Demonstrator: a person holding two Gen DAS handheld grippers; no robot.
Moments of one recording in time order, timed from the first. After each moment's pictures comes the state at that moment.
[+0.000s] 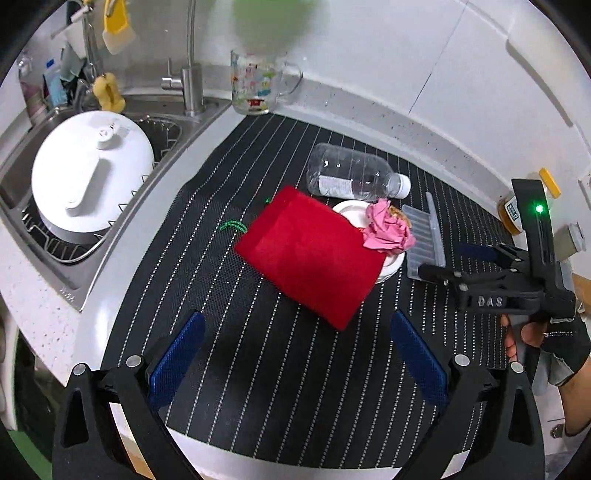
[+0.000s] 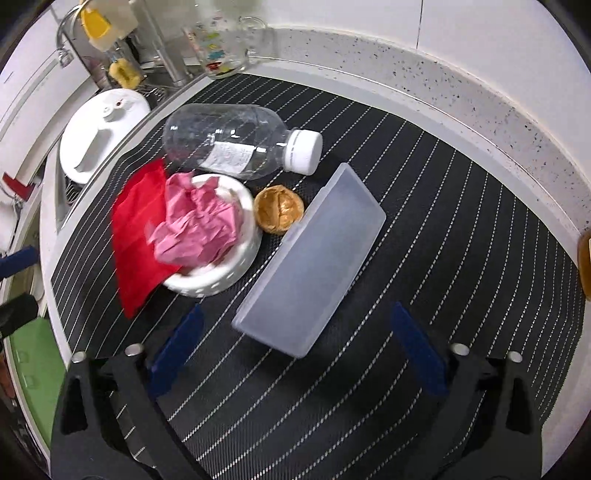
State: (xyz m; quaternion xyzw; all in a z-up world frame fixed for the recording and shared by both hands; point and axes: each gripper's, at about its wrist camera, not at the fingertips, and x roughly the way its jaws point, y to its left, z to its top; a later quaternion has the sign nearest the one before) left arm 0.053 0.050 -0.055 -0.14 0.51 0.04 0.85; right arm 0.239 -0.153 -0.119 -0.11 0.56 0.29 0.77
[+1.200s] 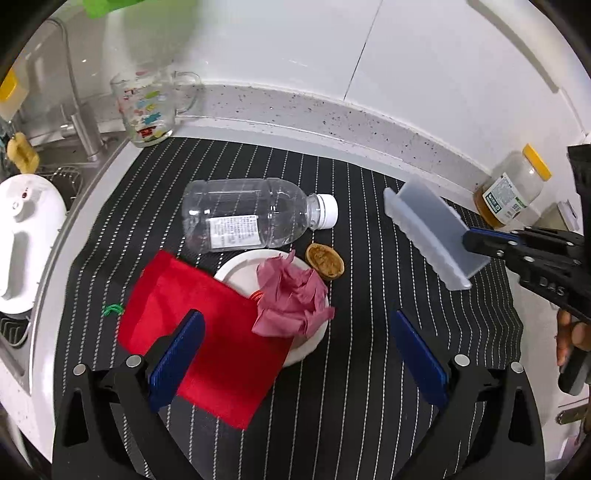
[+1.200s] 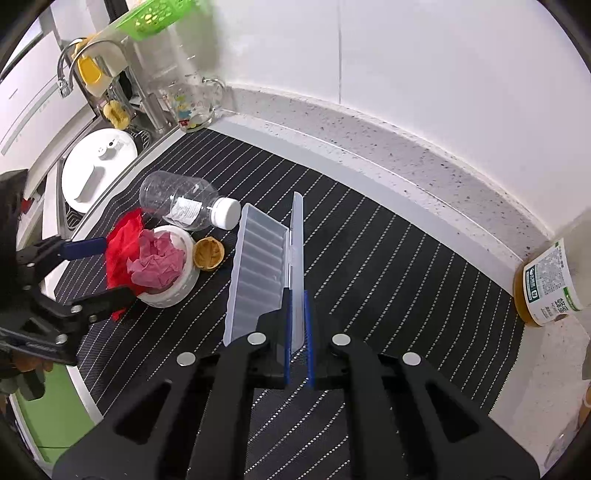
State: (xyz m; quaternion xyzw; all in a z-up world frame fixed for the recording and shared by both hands) left arm 0.150 -0.023 -0.071 -0.10 0.51 -0.03 0.86; right arm 0.269 -0.234 -0.054 -0.10 0.51 0.29 0.80
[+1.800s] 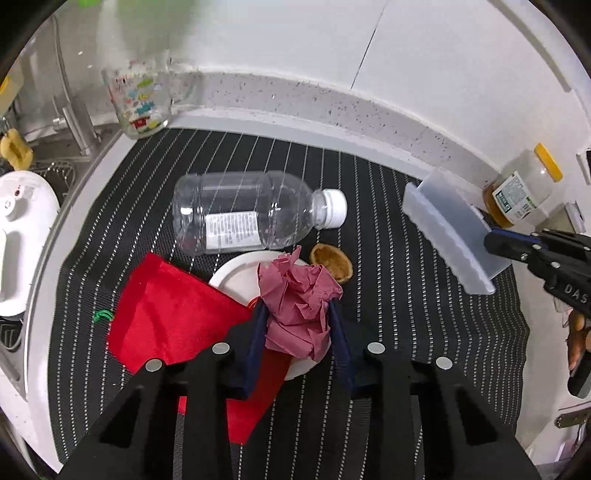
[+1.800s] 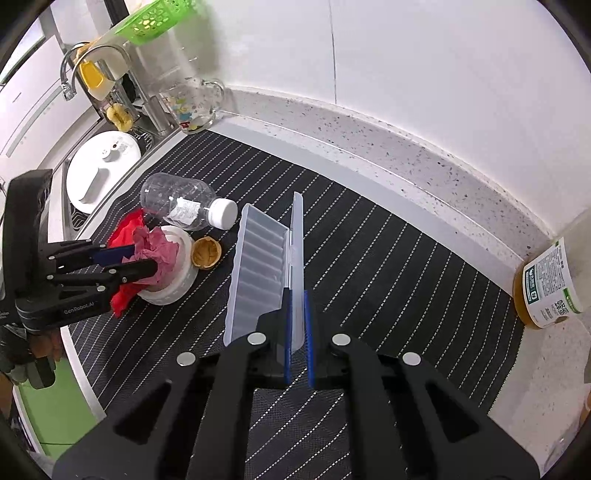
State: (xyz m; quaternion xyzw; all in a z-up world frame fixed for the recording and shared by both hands) left arm 0.161 -0.023 -0.076 -0.10 0.52 -0.03 0.85; right arm 0.269 -0.241 -0.051 -0.09 0.51 0.31 0.80
